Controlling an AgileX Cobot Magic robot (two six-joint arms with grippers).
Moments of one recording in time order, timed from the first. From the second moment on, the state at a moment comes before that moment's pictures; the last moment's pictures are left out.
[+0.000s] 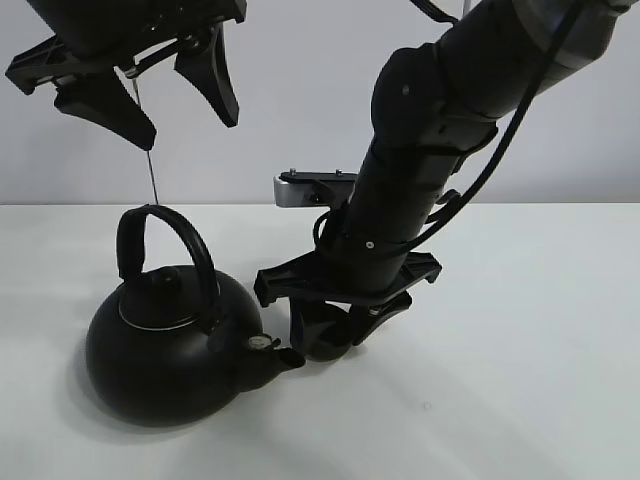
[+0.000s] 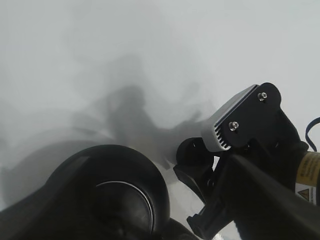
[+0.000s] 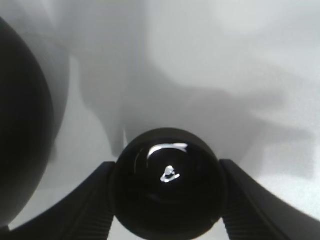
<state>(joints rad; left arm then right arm) -0.49 1.66 -1.32 -0.19 0.73 -0.25 0.56 2.08 -1.29 0.23 0.55 -0.10</state>
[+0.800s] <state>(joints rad) -0.49 1.66 -1.32 -0.19 0.73 -0.25 0.56 2.04 -1.29 0.25 0.58 -0.10</state>
